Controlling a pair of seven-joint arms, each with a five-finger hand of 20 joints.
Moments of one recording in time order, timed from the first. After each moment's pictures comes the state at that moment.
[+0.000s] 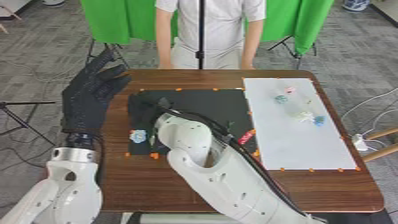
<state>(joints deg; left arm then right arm) 112.4 -50.8 -84.4 -127.8 37.6 17.1 23.7 -66.3 -89.7 42.0 -88.7 -141.8 -15.5 17.0</state>
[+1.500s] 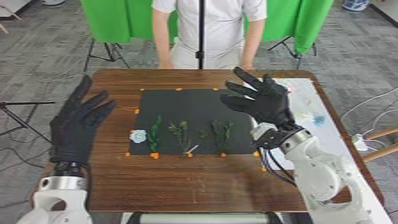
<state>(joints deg) 126.3 -50.3 -89.3 -129.2 38.4 21.0 26.2 -99.9 -67.3 83.1 -115.3 -45.1 -5.7 11.2</state>
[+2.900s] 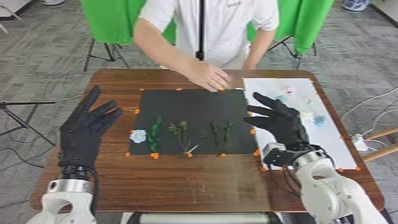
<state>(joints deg) 126.0 -52.9 -88.1 -127.8 38.4 19.9 24.2 -108.6 -68.1 87.9 -114.1 -57.1 -1.7 5.7</state>
